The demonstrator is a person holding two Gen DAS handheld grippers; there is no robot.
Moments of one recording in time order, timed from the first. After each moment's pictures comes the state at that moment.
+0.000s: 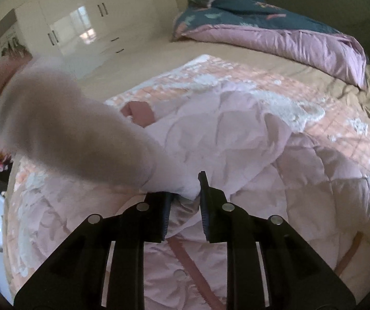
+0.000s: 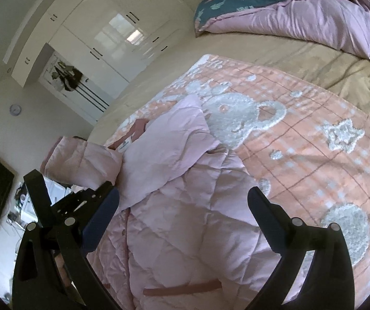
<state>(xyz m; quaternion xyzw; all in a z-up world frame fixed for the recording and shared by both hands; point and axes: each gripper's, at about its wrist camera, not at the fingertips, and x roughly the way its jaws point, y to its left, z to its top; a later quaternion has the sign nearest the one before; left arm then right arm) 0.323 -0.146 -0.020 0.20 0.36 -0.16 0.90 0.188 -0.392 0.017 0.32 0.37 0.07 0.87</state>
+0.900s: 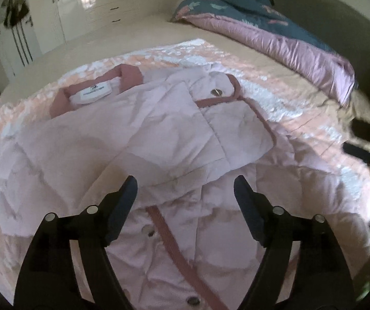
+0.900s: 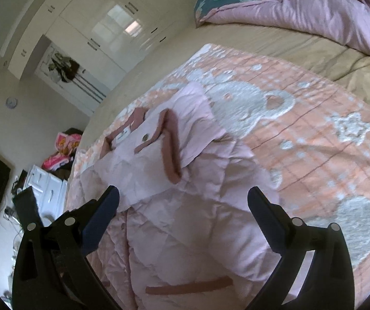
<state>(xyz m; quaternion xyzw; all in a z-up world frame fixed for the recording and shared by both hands) 0.293 -0.112 -0.025 0.07 0.42 -0.19 0.88 0.201 -0.364 0.012 0.30 0.40 0.08 0.86</state>
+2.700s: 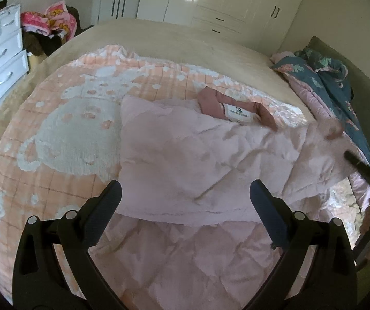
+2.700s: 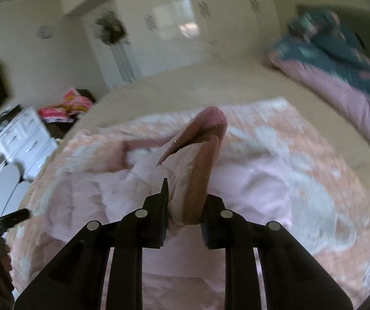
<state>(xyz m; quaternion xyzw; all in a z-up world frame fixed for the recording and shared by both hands) 0.312 0.115 0.009 -0.13 0.40 -0.01 0.91 0.351 -0.256 0.044 0.10 0.35 0.14 0.92</state>
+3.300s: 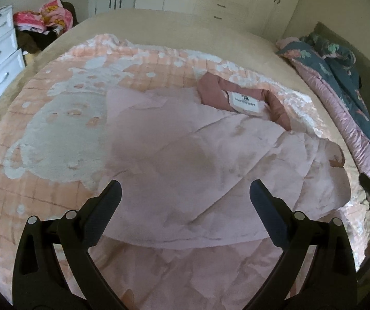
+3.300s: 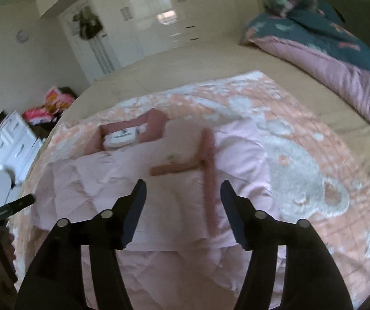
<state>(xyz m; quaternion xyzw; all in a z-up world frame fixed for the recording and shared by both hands) 0.358 0.097 -0.018 -0.11 0.44 0.00 0.89 0.330 -0.266 0.025 0.10 0.38 0.11 0.91</state>
